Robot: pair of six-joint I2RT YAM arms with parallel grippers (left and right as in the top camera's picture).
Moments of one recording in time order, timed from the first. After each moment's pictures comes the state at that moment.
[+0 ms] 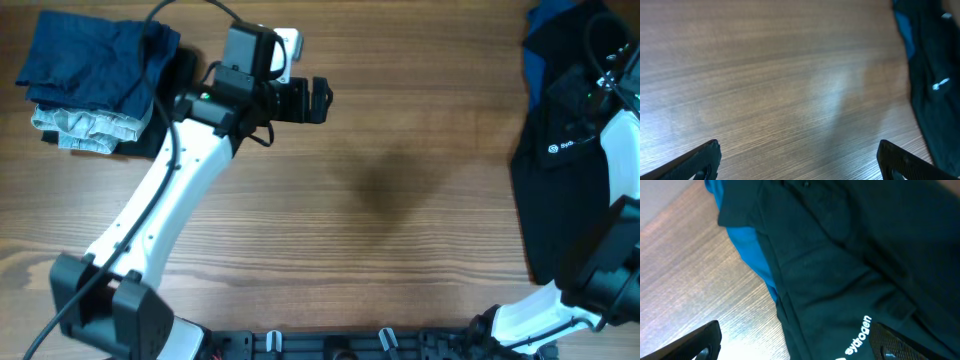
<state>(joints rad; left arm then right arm) -0.39 1.65 1.46 -0.67 0.23 -0.28 -0.43 1.81 1.38 -0.48 0.04 0.30</state>
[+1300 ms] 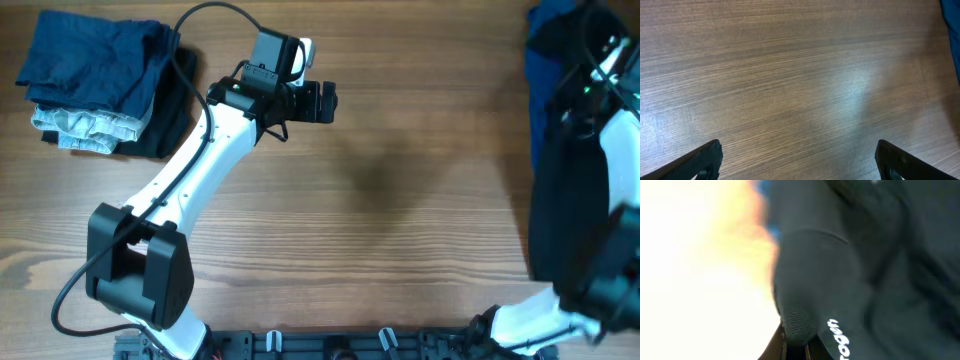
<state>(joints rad) -0.41 1.81 1.46 -0.58 0.18 -0.28 -0.42 1.76 1.38 -0.44 -0.15 0.24</state>
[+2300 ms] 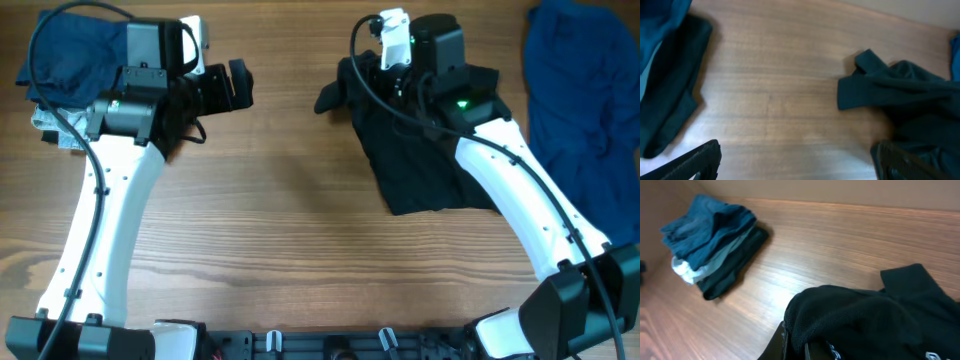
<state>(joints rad) -0.12 1.51 1.47 -0.83 0.15 -0.28 0.36 1.64 1.38 -0.37 -0.35 0.20</state>
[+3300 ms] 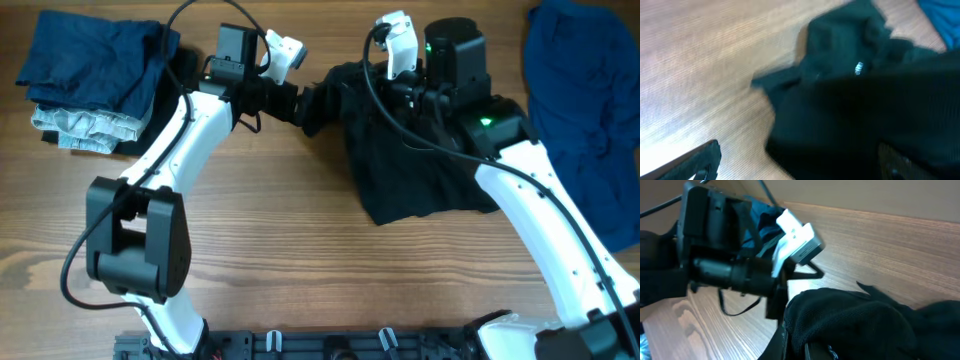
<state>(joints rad) -0.26 1.91 1.44 -0.45 0.49 0.15 0.37 1.50 1.38 -0.46 -0.46 0.18</state>
